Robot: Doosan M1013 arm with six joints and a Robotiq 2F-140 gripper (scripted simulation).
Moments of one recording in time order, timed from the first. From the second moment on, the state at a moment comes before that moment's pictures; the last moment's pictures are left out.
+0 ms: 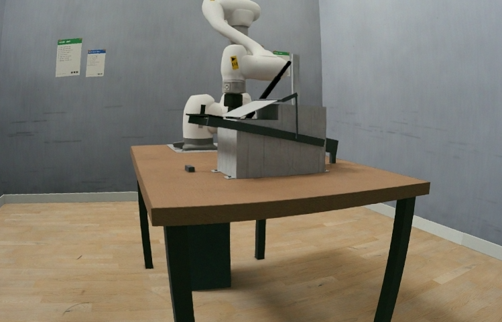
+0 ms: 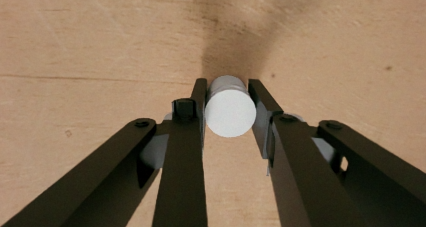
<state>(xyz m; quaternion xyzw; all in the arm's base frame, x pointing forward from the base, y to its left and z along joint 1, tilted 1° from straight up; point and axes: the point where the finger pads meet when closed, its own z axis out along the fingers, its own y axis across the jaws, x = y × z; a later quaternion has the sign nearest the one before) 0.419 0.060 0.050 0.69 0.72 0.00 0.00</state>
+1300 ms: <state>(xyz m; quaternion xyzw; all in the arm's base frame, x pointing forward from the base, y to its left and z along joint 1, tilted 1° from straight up) 0.418 0.059 0.137 0.69 0.72 0.00 0.00</state>
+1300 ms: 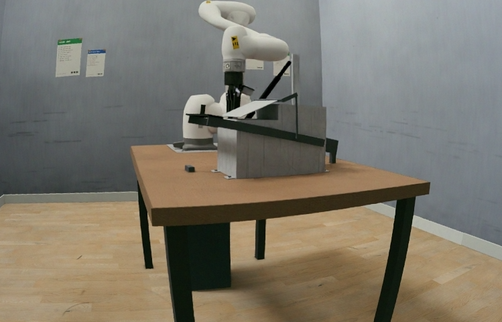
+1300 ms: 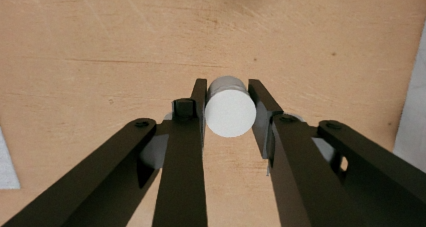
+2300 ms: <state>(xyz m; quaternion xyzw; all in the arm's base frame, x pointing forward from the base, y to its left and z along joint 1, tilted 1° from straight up) 0.418 0.059 0.201 0.69 0.72 0.00 0.00</state>
